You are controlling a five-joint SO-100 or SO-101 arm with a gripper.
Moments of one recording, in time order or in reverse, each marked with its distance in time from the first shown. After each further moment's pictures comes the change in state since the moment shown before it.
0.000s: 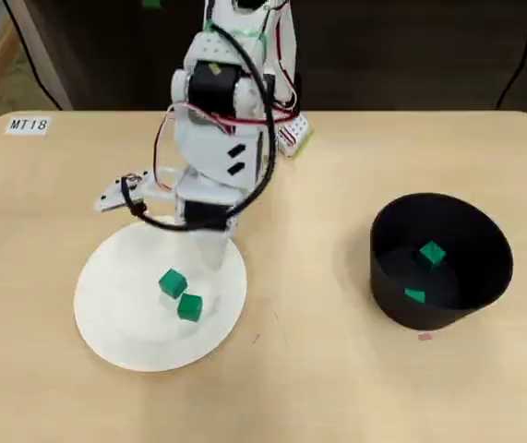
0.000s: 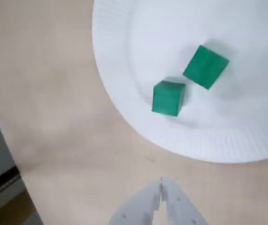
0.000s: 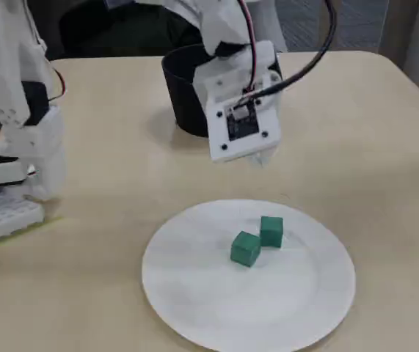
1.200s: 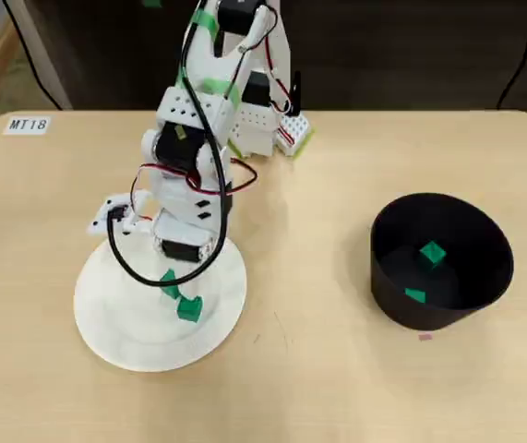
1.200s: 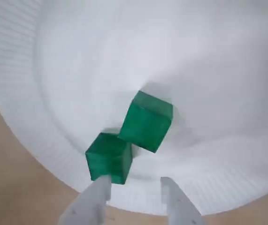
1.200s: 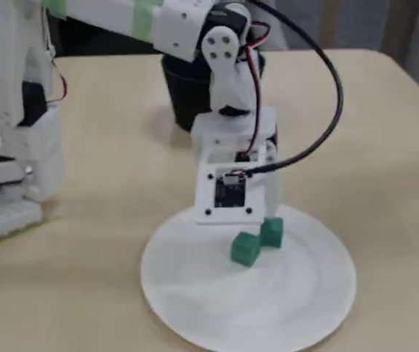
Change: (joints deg) arm 4.5 -11.9 0.0 -0.4 -0.5
